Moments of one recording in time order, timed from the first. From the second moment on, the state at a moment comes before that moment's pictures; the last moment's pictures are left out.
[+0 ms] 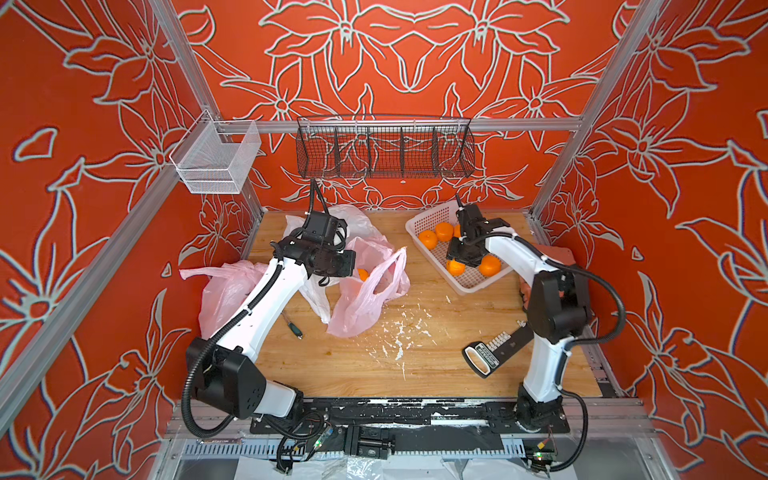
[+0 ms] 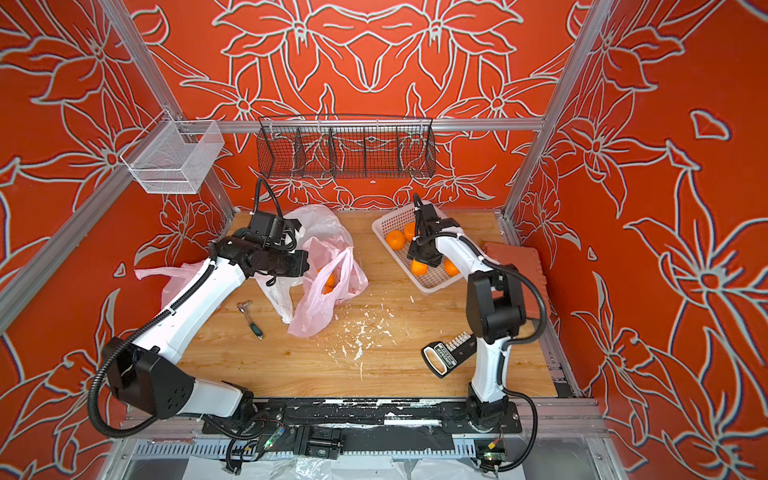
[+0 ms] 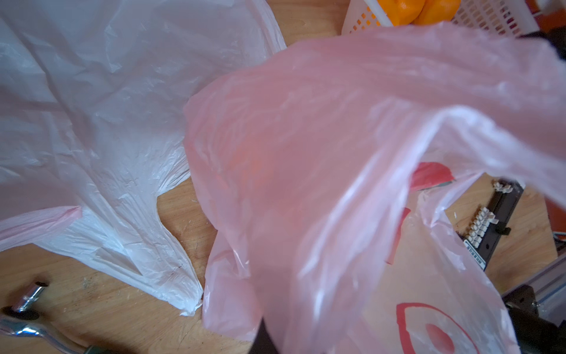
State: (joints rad) left arm -0.24 1.43 1.39 -0.93 0.21 -0.21; right arm 0.28 1.86 1.58 -0.84 0.00 0.58
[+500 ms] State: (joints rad) left arm -0.22 1.43 1.39 -0.93 0.26 -0.22; right arm 0.63 1.49 1.39 -0.50 -0.36 0.62
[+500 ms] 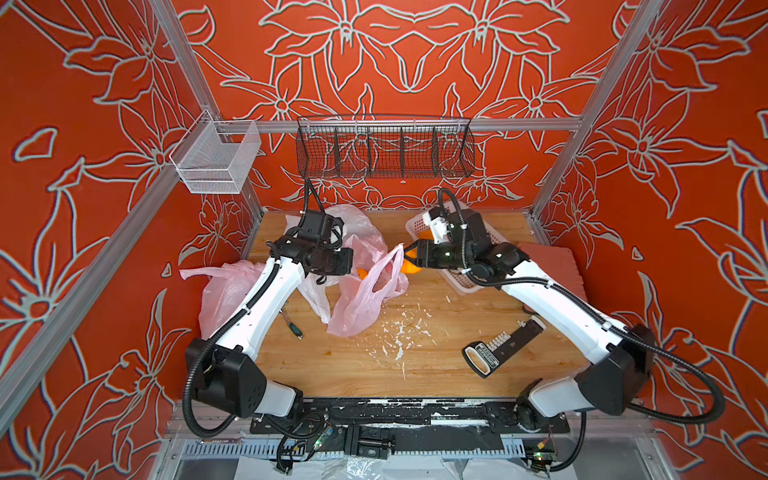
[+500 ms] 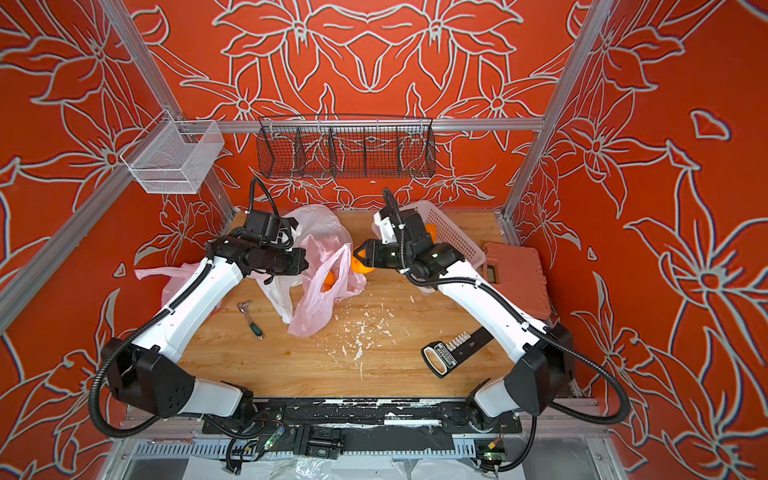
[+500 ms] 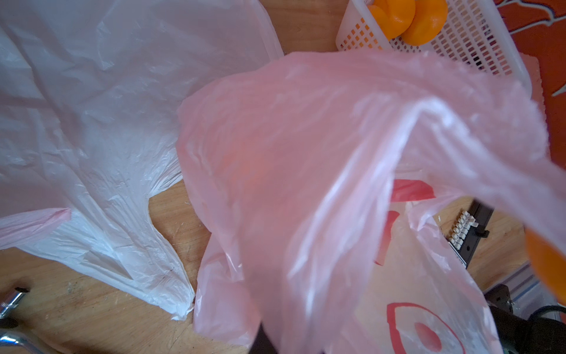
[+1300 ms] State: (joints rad) left arm -0.17 1.42 1.34 -0.89 0.36 -0.26; right arm 0.69 1.72 1.30 0.00 -0.47 0.76
